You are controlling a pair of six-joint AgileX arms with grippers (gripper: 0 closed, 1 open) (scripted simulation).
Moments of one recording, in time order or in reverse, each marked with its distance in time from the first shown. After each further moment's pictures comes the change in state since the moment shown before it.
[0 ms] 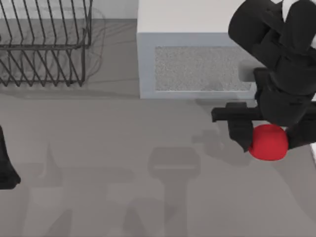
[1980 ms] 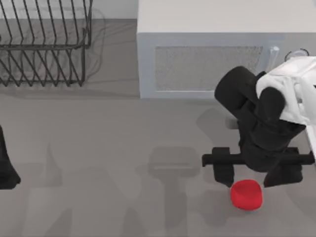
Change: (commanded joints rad) left arm 0.000 0.000 0.000 0.000 0.000 0.000; right arm 0.018 0.072 -0.363 0.436 0.000 0.019
